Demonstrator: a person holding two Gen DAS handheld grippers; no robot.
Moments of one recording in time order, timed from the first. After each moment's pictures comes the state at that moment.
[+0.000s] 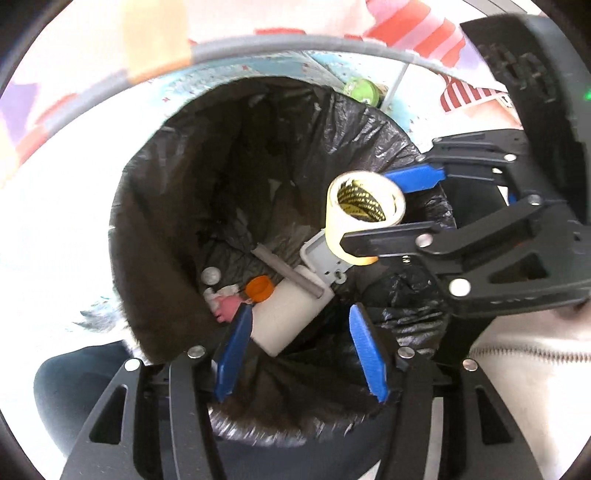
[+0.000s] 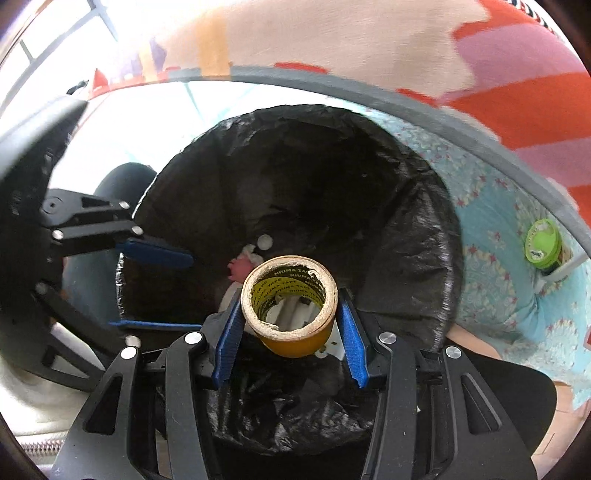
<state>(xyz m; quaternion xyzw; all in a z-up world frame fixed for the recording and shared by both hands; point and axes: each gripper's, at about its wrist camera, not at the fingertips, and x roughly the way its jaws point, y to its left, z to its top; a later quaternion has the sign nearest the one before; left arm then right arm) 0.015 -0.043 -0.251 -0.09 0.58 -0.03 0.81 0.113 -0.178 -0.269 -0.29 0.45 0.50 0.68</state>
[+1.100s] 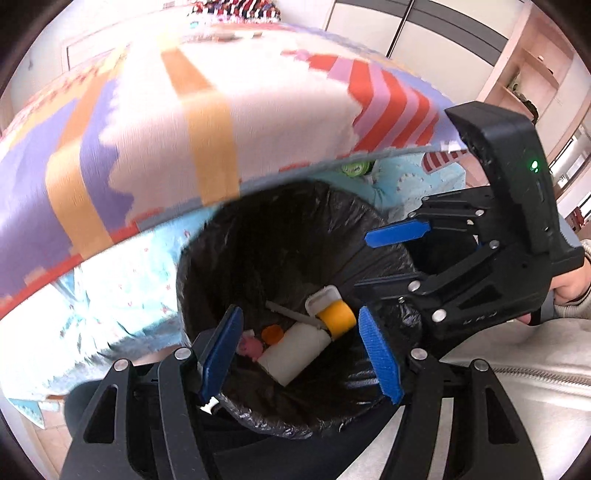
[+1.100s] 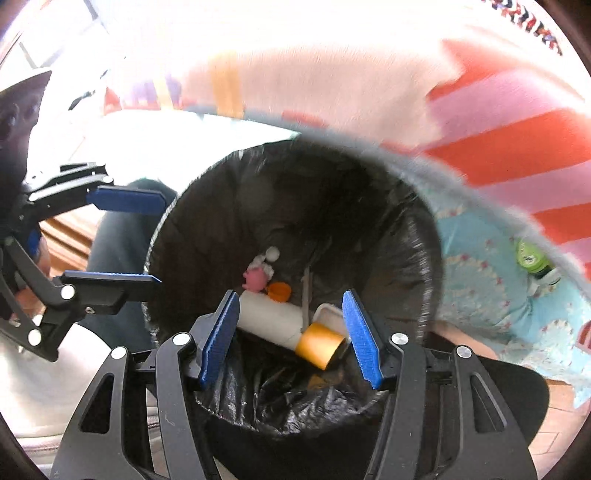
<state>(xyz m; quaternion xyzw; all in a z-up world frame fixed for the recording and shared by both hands) 0.005 -0.028 -0.179 -0.09 0.49 -0.03 0.86 0.112 -0.191 -0.228 -0.26 0.44 0.50 0.70</state>
